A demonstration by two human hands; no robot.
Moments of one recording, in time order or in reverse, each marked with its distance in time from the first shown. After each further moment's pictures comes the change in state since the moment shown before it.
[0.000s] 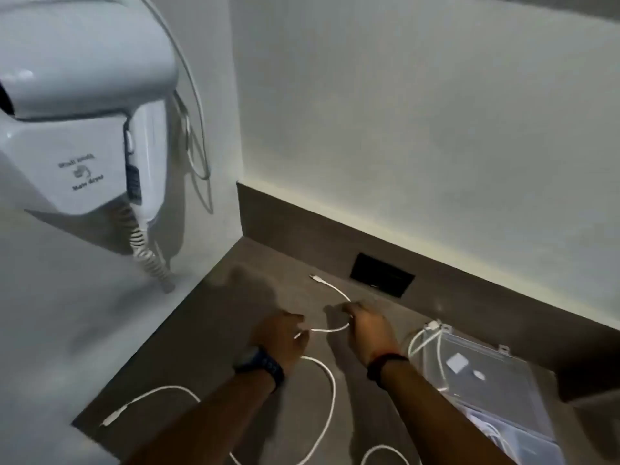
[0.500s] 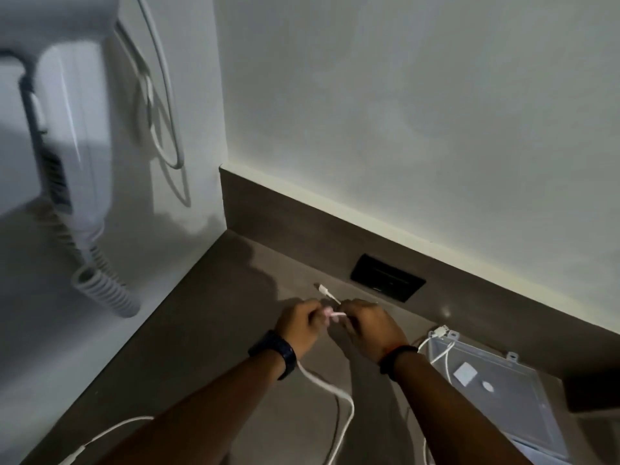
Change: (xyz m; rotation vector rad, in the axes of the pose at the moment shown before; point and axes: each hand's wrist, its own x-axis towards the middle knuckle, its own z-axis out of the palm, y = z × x) left_hand 0.060 0.015 0.017 -0.466 -0.137 0.074; right_hand 0.042 0.012 0.006 0.086 -0.035 -0.176
